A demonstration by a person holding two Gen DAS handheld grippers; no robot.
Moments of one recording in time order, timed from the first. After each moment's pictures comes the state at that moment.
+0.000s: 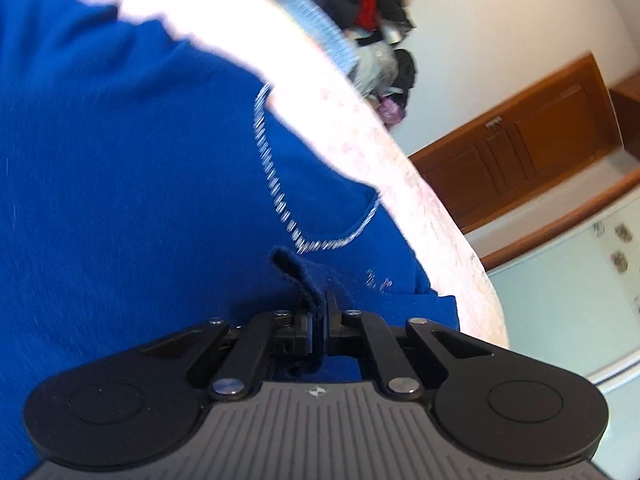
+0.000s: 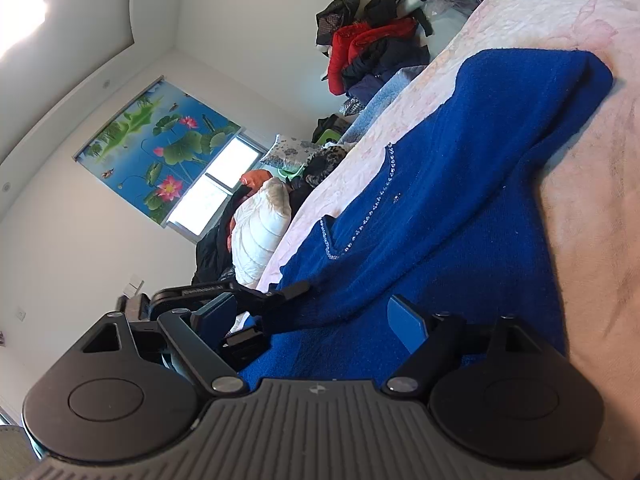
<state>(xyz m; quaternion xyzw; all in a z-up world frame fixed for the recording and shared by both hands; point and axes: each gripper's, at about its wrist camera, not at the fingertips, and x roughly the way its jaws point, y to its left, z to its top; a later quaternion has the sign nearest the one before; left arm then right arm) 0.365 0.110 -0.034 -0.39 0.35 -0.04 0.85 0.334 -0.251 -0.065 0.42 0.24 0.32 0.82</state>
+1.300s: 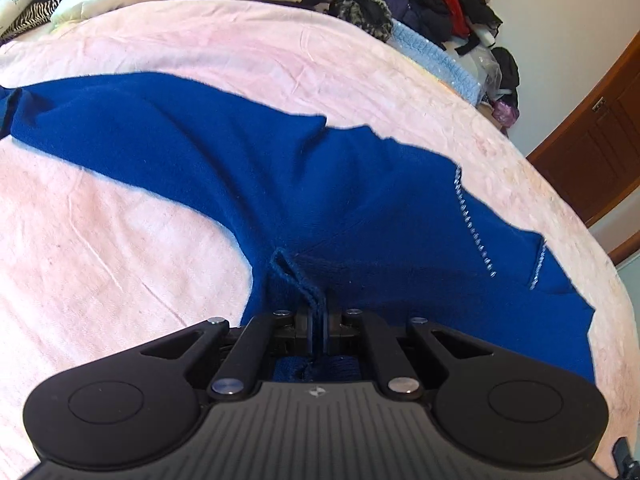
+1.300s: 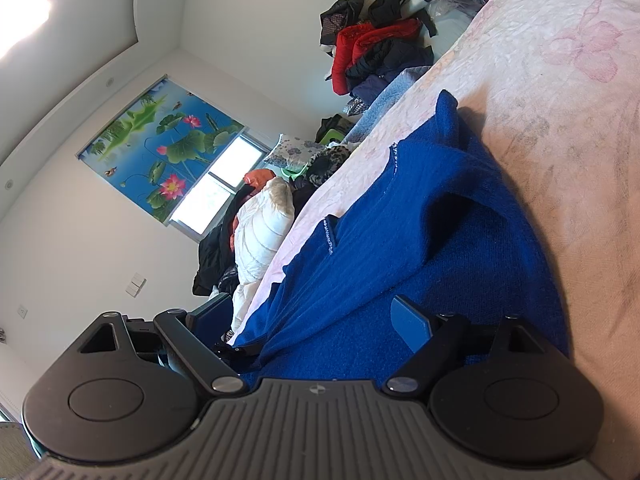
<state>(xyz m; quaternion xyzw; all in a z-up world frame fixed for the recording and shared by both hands) 0.330 0.224 -0.016 -0.28 0.41 0.13 0.86 0.336 -0.253 -0.065 0.42 0.24 0.32 0.82</state>
